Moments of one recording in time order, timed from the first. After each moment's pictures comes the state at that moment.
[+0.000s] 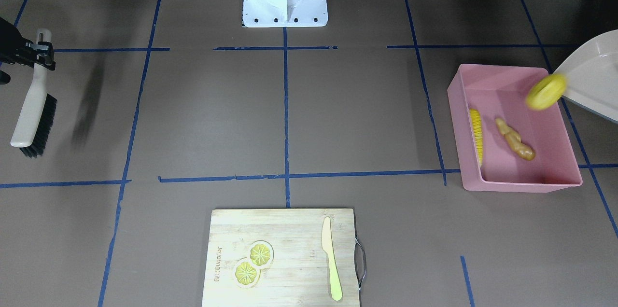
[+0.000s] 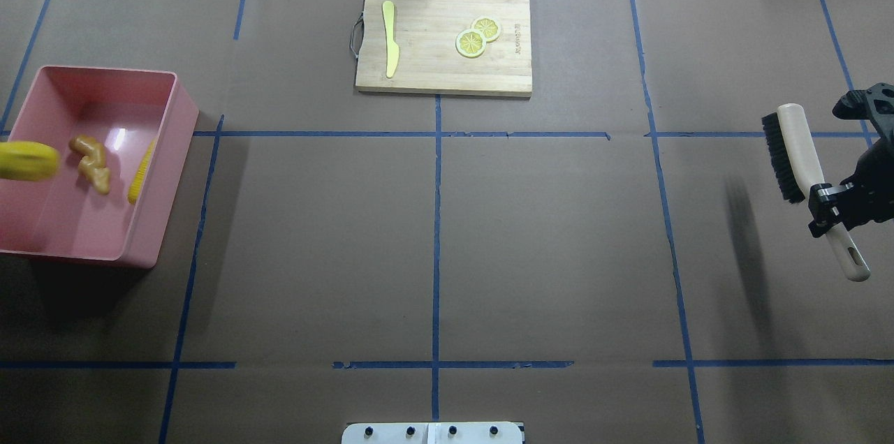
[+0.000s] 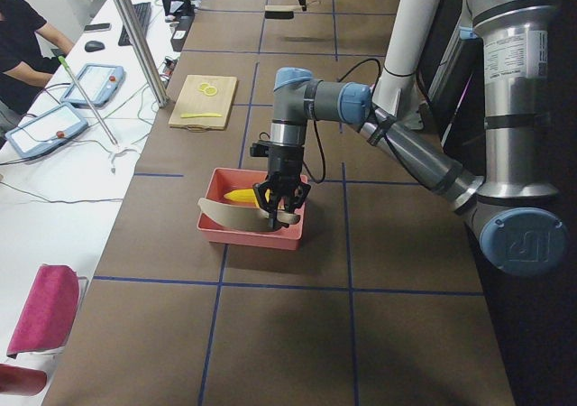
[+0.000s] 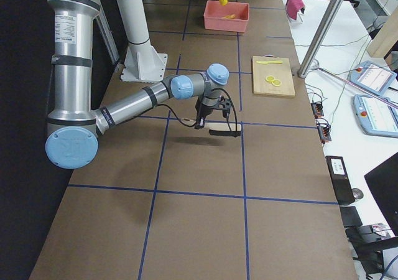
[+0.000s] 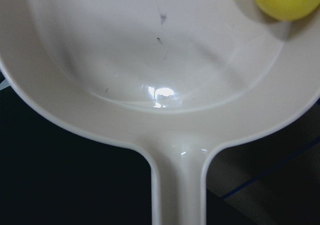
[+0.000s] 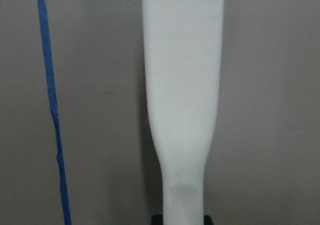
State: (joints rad) left arm -1.24 -1.45 -2.30 -1.04 -1.56 0.64; right arm 1.04 -1.64 2.07 -1.81 2.33 0.52
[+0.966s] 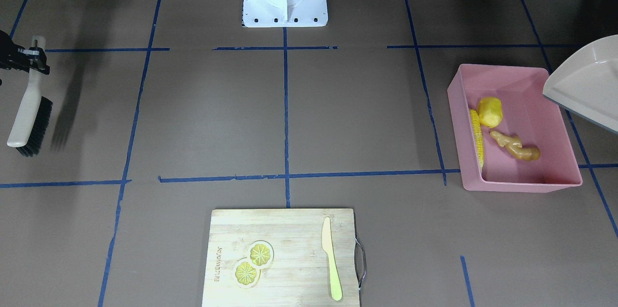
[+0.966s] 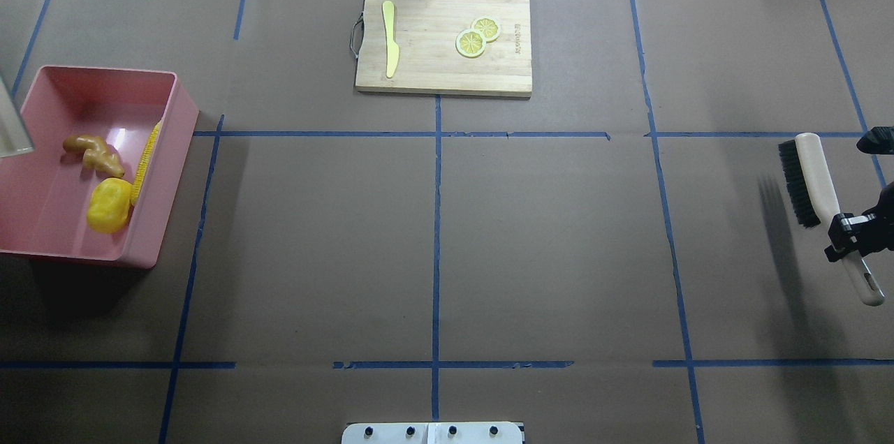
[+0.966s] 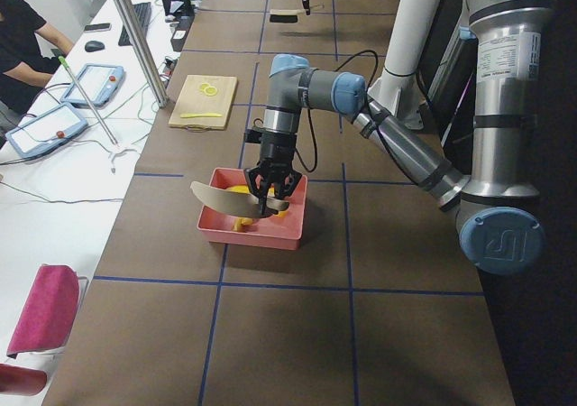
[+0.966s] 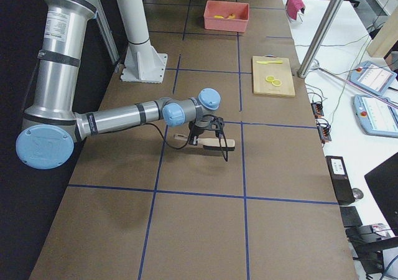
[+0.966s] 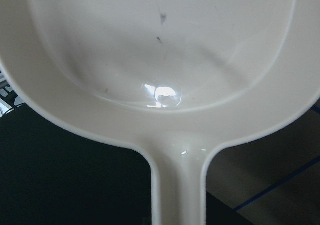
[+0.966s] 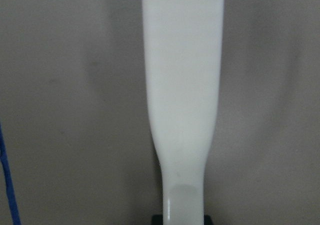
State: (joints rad) left arm -1.24 -1.56 -2.31 -1.04 -1.64 0.64; right arm 1.04 -1.78 1.95 -1.50 2.39 0.56
